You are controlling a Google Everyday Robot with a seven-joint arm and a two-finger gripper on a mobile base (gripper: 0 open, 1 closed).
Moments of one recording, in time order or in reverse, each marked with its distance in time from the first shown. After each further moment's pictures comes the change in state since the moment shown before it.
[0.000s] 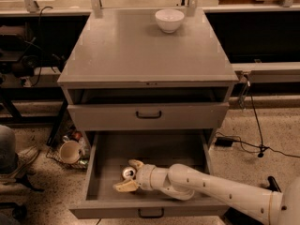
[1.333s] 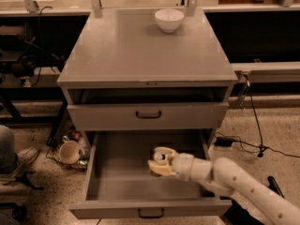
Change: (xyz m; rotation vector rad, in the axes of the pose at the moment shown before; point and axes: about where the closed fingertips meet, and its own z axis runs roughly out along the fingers) arm -0.059 -0.039 -0.144 -0.001 -0.204 0.017
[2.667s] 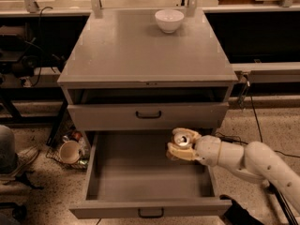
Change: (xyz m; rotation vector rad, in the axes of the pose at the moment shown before) arm -0.107 -0.007 -0.086 -0.004 -0.078 -0.125
